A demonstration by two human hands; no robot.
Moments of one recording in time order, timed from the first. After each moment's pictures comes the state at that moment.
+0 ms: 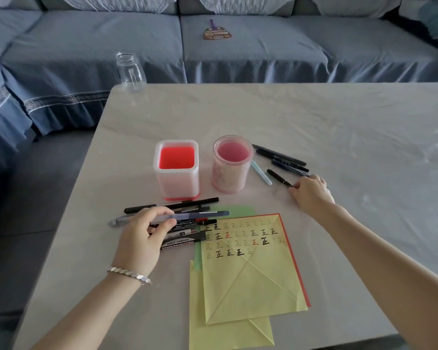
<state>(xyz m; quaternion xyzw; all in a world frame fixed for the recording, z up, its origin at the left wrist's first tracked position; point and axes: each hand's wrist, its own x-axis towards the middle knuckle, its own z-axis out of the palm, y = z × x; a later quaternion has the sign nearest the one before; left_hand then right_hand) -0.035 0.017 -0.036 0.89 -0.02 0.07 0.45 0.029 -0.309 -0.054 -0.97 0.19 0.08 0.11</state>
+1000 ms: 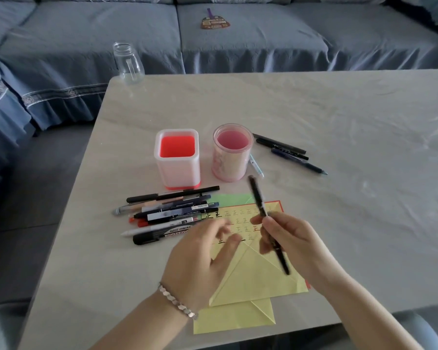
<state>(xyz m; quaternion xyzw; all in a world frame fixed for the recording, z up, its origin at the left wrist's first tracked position) -0.090 -0.037 -0.017 0.90 -0.18 0.02 0.41 -0.104 -0.205 0.013 -0.74 0.10 0.09 0.66</state>
